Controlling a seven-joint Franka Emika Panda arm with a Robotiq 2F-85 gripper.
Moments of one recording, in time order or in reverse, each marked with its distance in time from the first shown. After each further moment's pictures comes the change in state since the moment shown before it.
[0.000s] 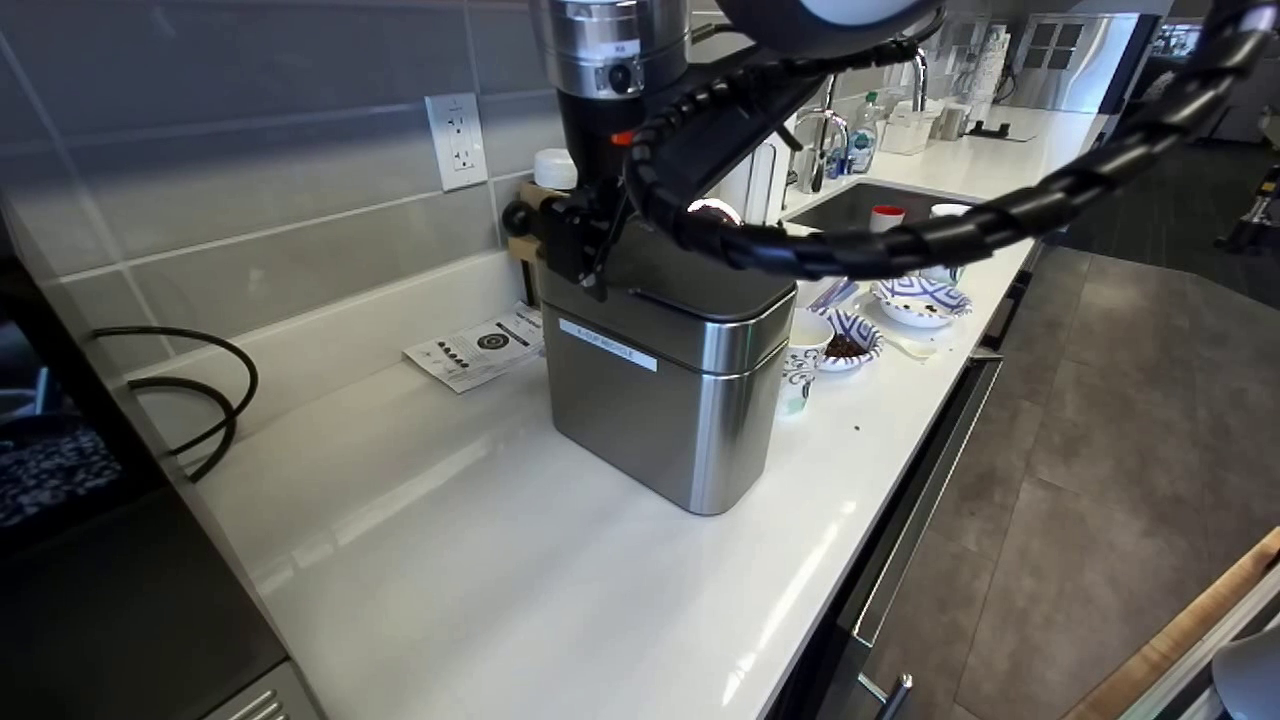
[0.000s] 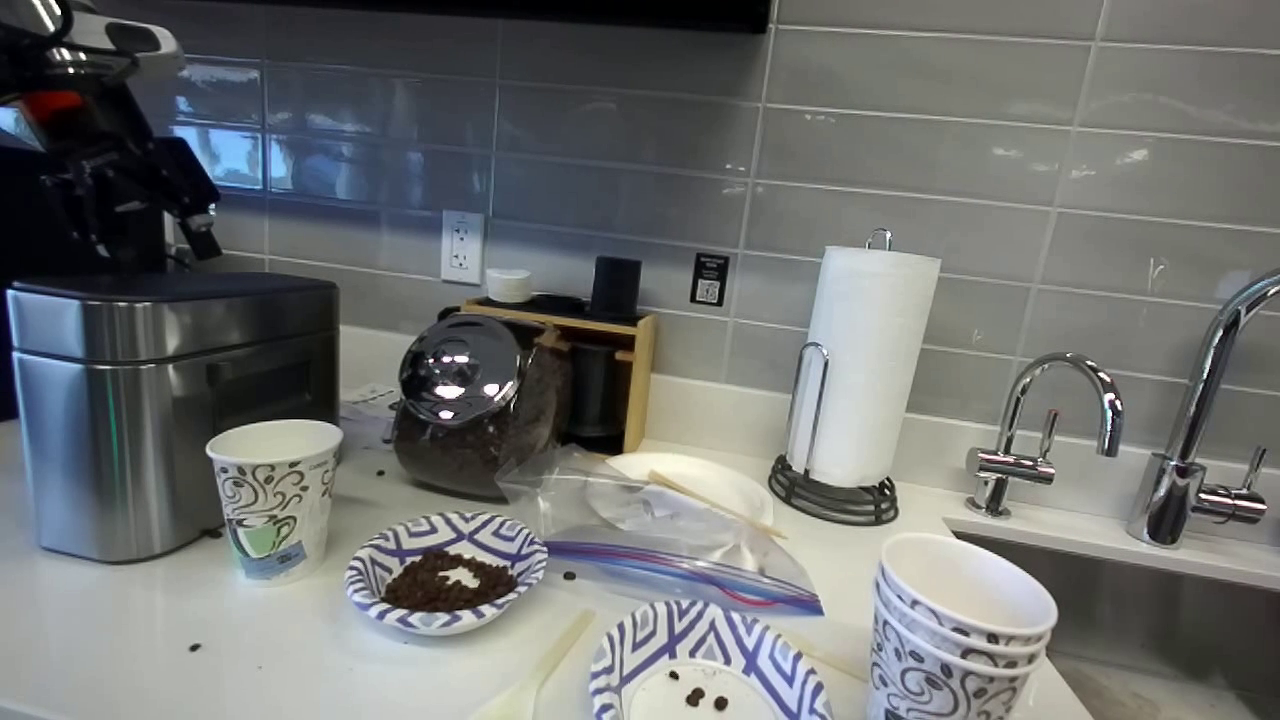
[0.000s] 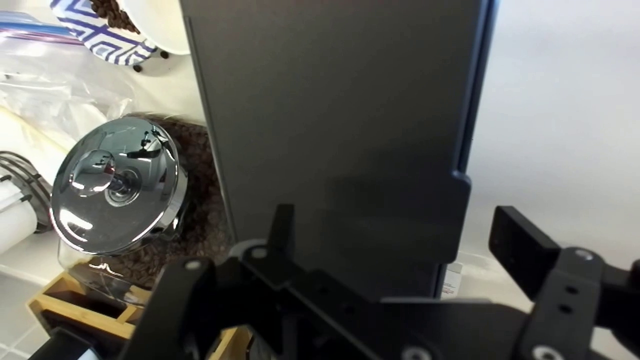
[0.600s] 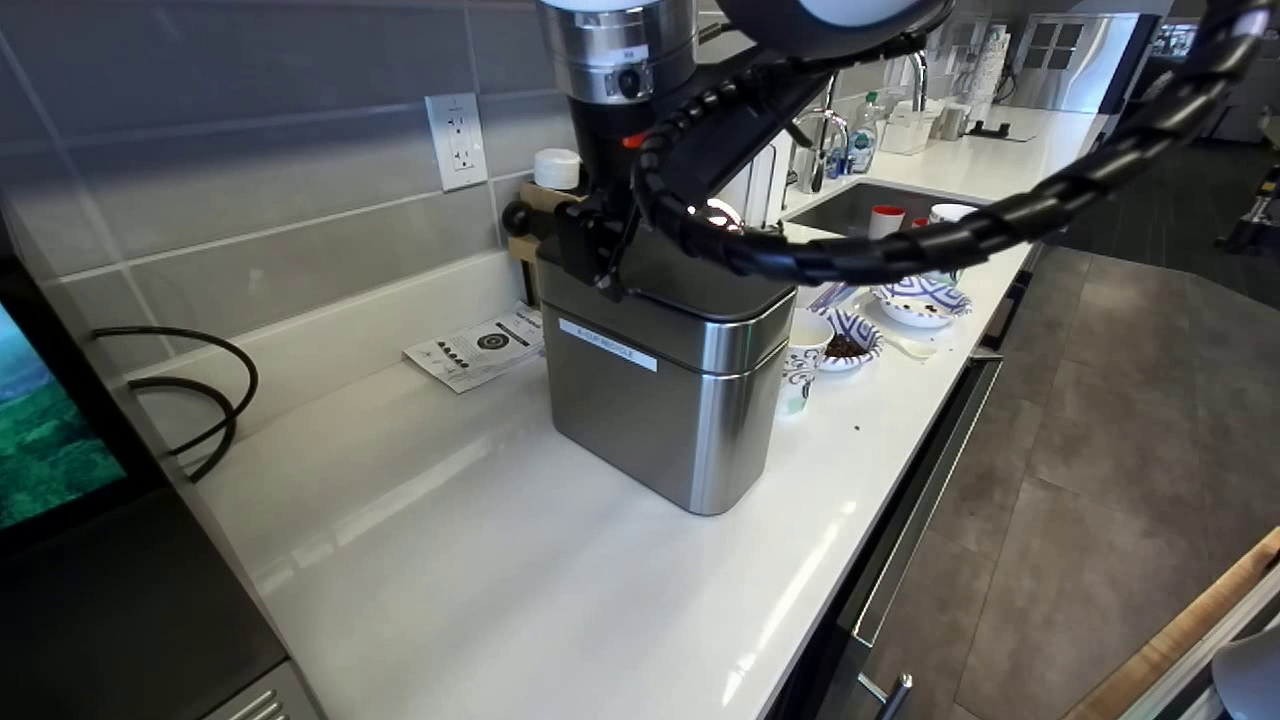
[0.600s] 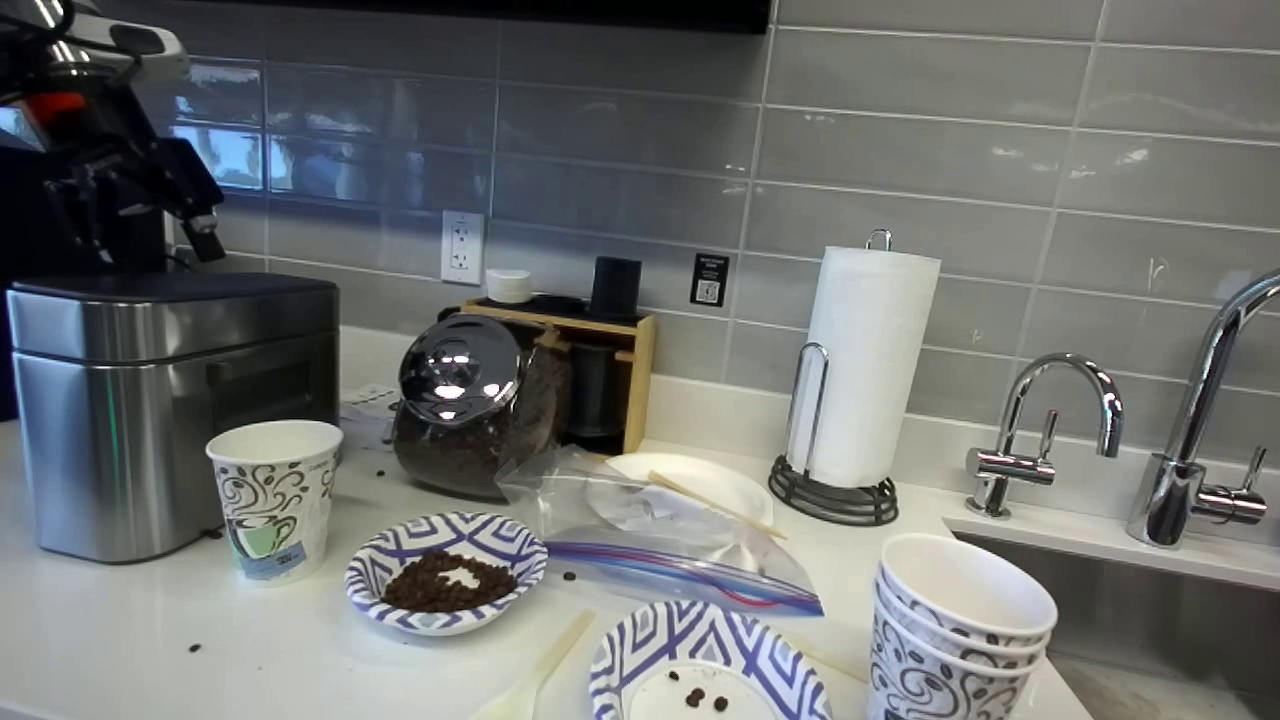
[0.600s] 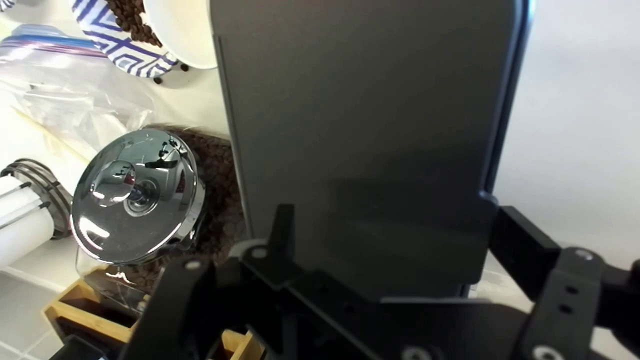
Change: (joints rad) arm 0.002 -0.001 -0.006 0.000 -0.006 -0.041 -0.009
